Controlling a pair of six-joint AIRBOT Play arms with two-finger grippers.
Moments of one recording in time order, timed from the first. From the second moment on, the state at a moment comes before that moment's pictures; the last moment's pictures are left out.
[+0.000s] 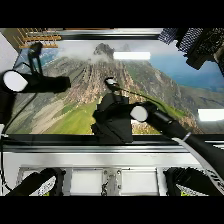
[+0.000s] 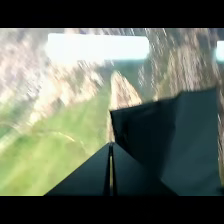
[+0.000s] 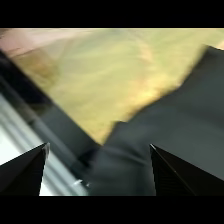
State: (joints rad) left arm -0.14 -1.11 1.20 1.24 -1.06 -1.62; right arm 0.69 -1.24 1.08 -1.02 0.68 1.52
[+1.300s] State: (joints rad) left arm -0.38 -1.30 0.84 0.94 -0.91 -1.47; right arm 0.25 -1.42 0.71 -0.46 0.81 1.07
